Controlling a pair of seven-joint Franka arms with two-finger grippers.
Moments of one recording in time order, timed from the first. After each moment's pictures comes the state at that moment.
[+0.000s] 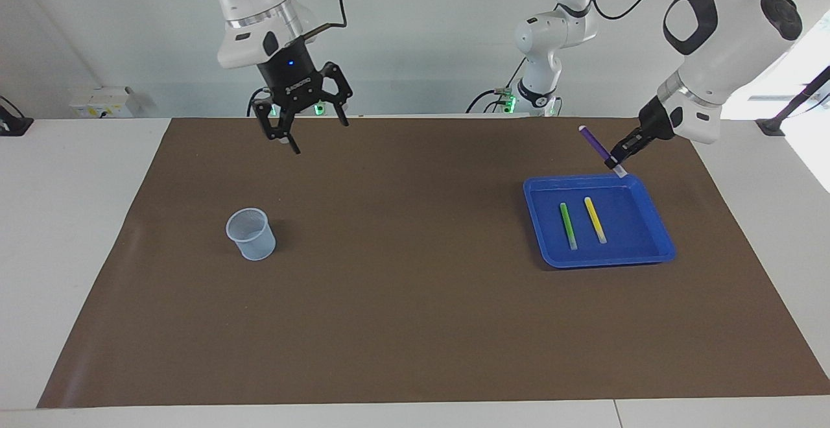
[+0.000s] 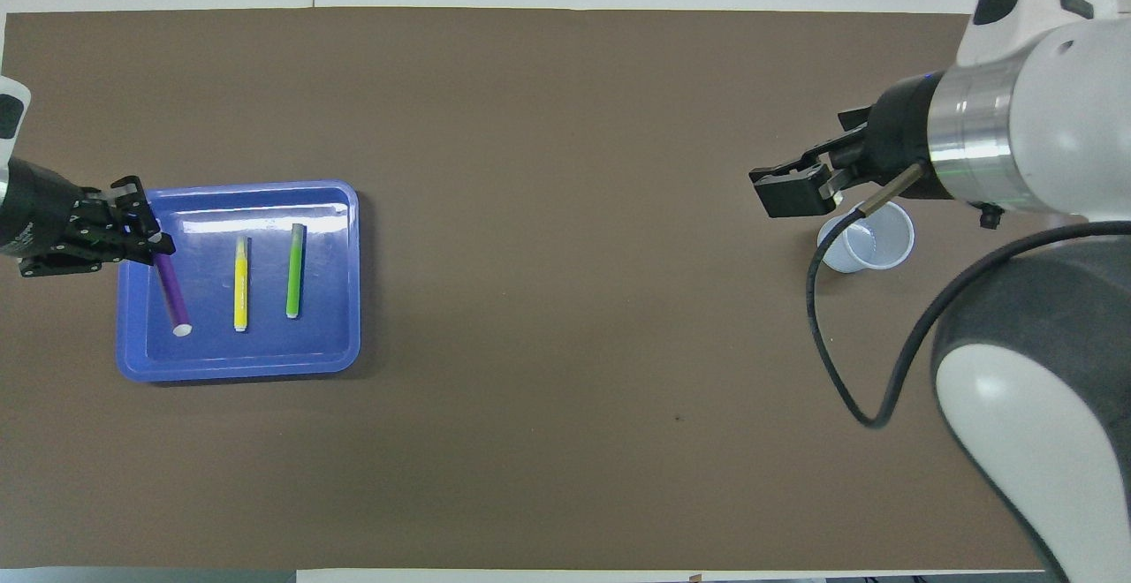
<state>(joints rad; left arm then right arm) 0.27 -0.01 -0.25 -1.80 -0.14 1.67 -0.28 0.12 0.00 0.12 -1.58 0.15 1.86 -0.26</state>
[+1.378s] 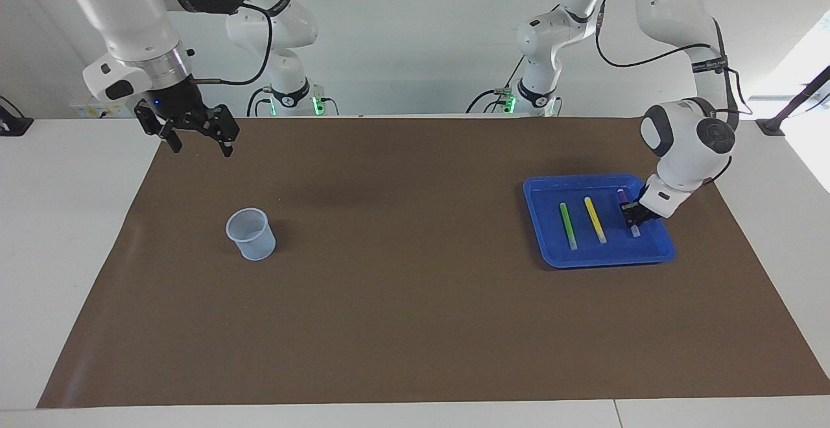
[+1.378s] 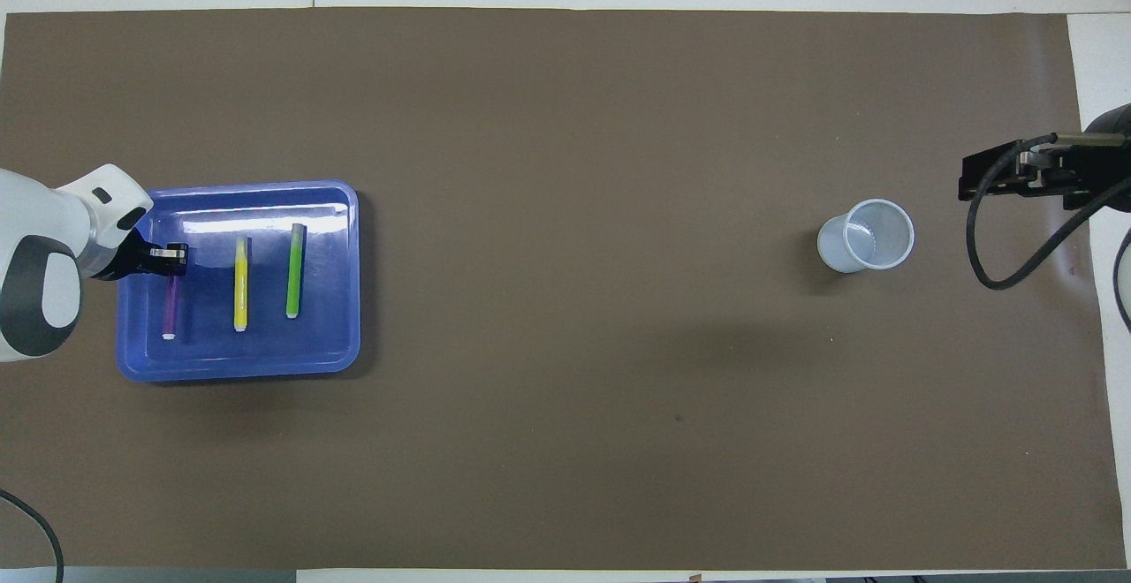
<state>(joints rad) 0.37 0.21 -0.25 -2.12 0.13 2.28 0.08 0.03 0.00 -0.02 -1.61 -0.03 1.65 0.14</state>
